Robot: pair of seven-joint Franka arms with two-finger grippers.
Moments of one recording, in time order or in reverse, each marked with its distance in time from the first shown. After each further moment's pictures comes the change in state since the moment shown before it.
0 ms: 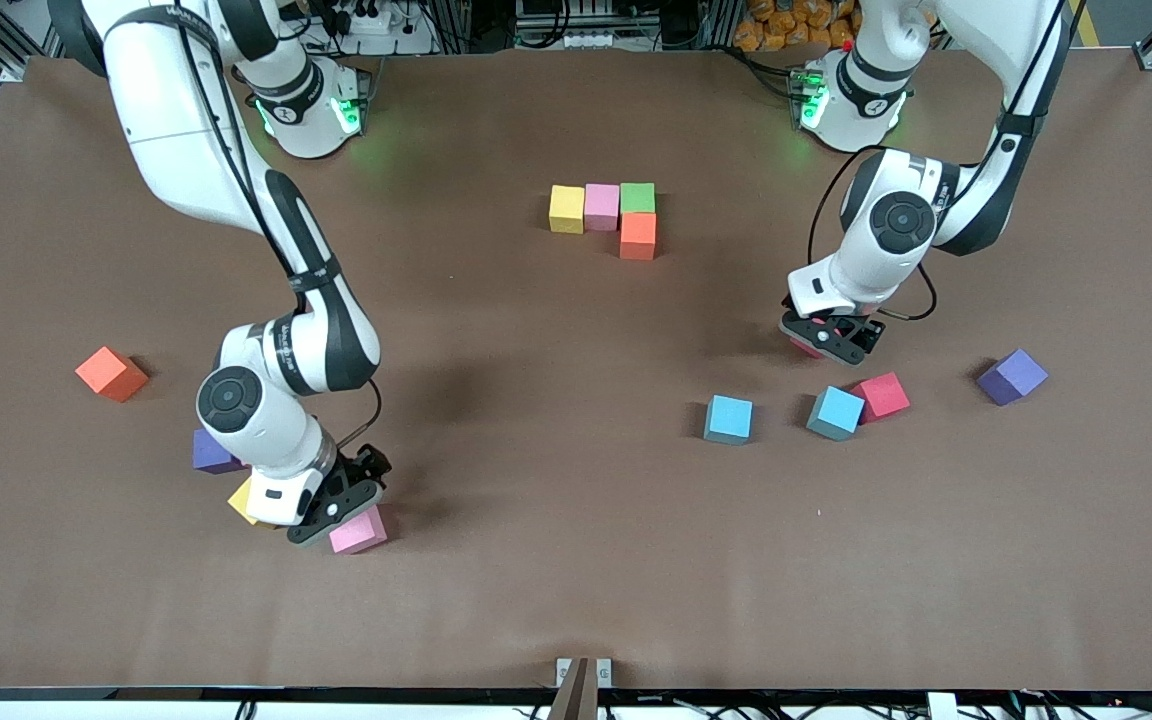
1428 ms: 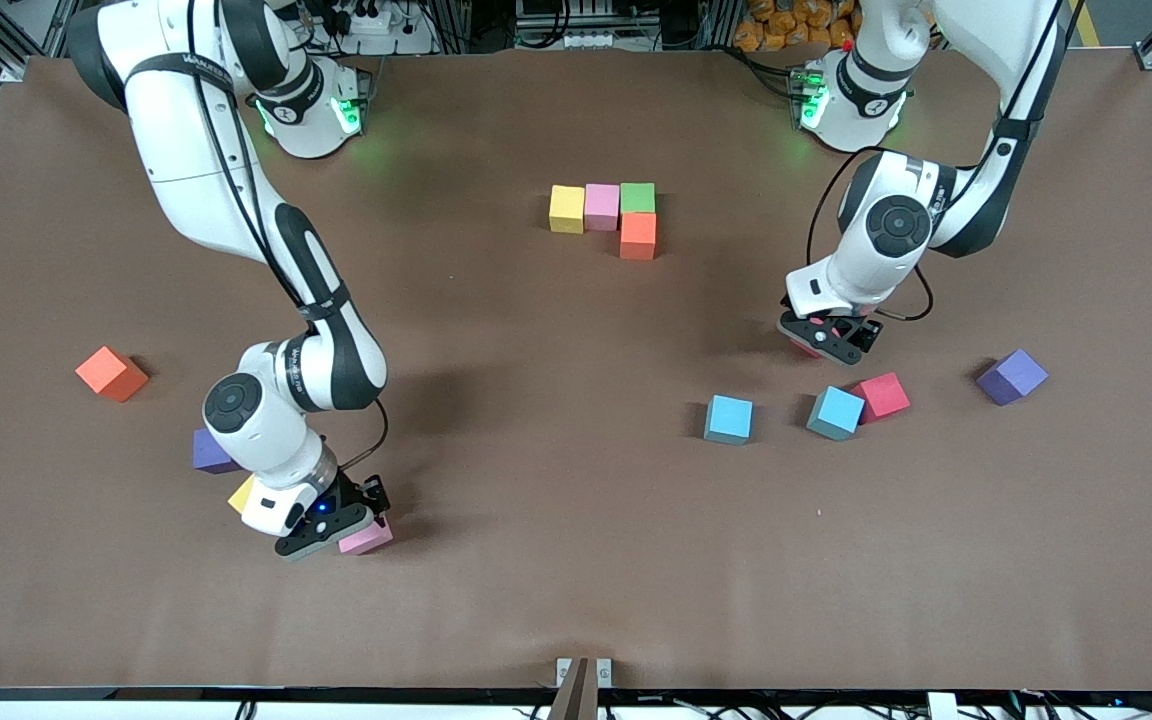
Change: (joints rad) left arm -0.001 0.016 0.000 -0.005 0.000 0.000 0.000; right arm -0.009 0.083 0.019 0.025 0.117 0.175 0.058
